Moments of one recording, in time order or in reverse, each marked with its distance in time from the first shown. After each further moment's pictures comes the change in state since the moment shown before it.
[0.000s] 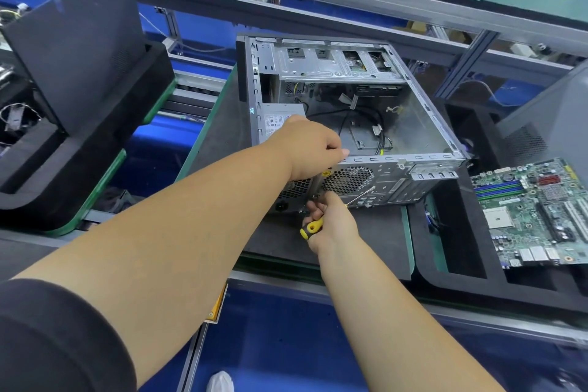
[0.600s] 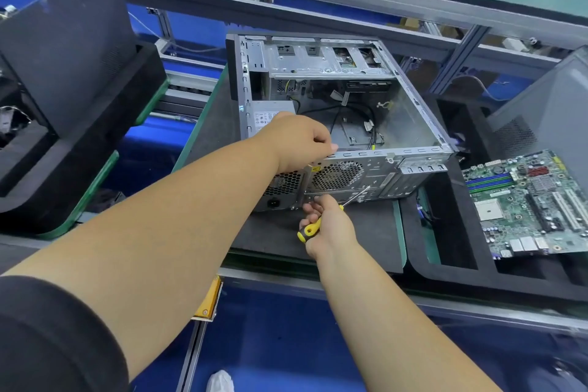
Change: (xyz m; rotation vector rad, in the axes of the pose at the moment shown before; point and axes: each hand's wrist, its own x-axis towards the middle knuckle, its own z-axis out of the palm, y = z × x) left_hand 0.004 0.000 0.000 -0.137 -0.012 -0.056; right_hand 0.000 0.000 -0.019 0.012 -0.039 -0.018
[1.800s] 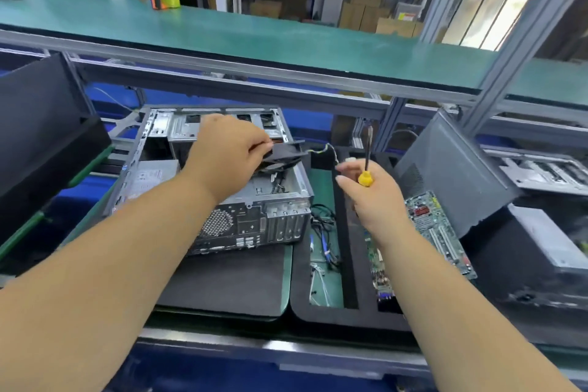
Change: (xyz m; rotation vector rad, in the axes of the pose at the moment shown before) left_hand 0.032 0.167 0.004 0.420 0.598 0.239; right_hand -0.060 -0.284 -0.143 -0.869 -0.214 -1.113
